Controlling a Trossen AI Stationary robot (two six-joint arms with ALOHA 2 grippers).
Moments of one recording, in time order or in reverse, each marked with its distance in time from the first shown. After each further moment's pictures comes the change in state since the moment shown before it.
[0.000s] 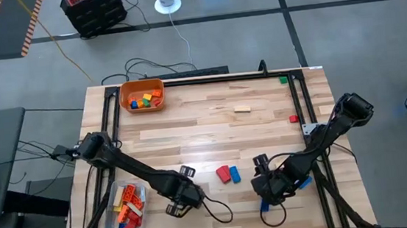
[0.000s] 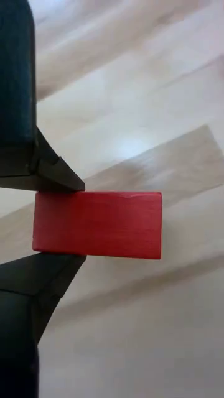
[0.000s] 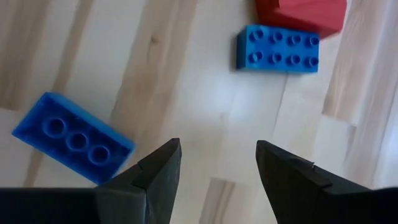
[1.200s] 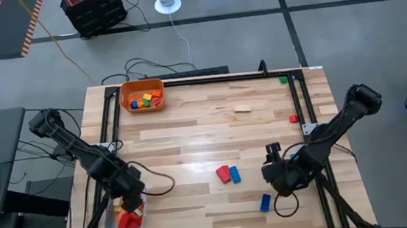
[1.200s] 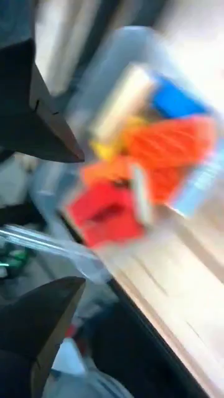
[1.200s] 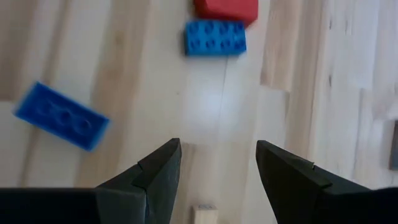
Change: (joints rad) left arm -0.172 -0.678 -0.371 -0.215 0.417 -1.408; right arm 0.030 -0.196 0.000 -0.208 0.112 0.127
